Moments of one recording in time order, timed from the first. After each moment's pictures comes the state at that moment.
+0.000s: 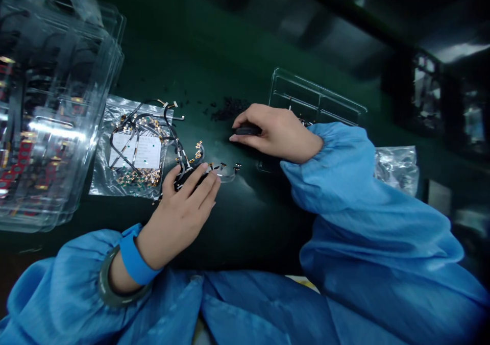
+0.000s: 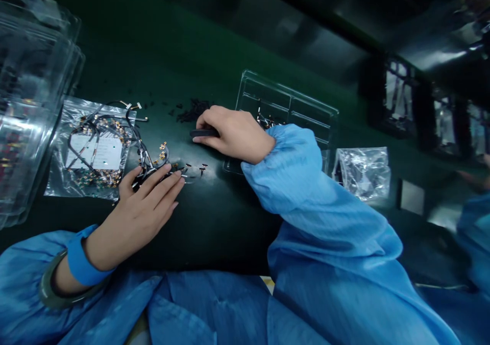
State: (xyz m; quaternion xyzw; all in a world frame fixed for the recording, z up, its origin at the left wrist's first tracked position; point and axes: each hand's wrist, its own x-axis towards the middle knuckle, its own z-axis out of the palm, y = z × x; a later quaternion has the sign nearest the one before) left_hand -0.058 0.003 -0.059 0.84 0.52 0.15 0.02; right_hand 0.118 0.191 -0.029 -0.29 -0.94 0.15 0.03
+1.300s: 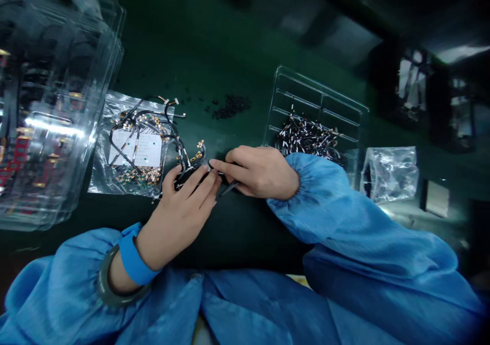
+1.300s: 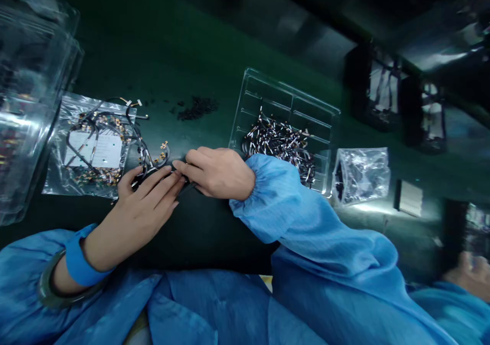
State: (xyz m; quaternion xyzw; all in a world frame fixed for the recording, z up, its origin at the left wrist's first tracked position) left_hand -0.059 0.003 -0.060 0.84 0.52 0.14 0.01; right_hand 0.119 0.134 -0.045 -0.09 -0.99 -0.02 0.09
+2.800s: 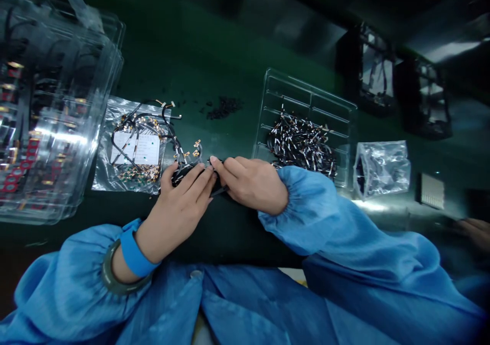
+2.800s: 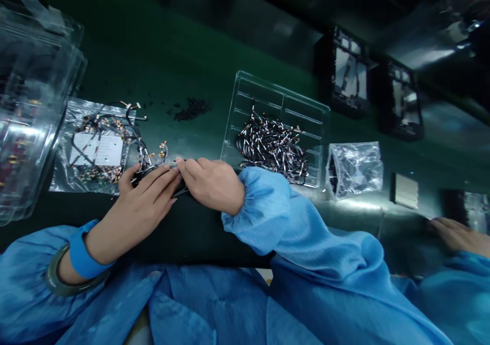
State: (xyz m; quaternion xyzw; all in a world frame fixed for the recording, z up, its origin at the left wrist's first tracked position) left_hand -0.058 0.003 -0.063 0.84 0.52 0.15 -0.01; right_hand 0.117 0.099 -0.042 -0.19 -0.98 -0.07 0.02
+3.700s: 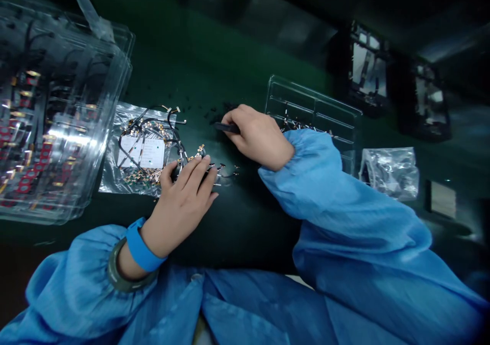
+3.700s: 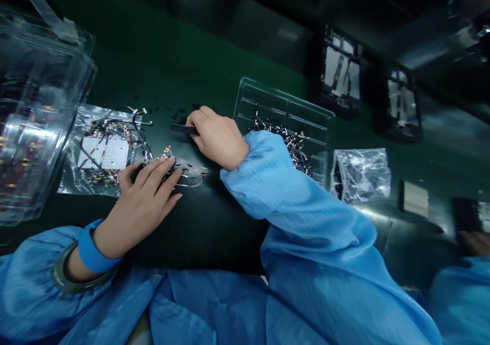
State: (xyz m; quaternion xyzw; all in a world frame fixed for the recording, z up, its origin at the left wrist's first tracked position) left_hand -0.057 0.013 -0.052 0.81 0.57 0.15 -0.01; right_hand 0.086 0.173 -0.035 -0.38 -0.92 0.12 0.06
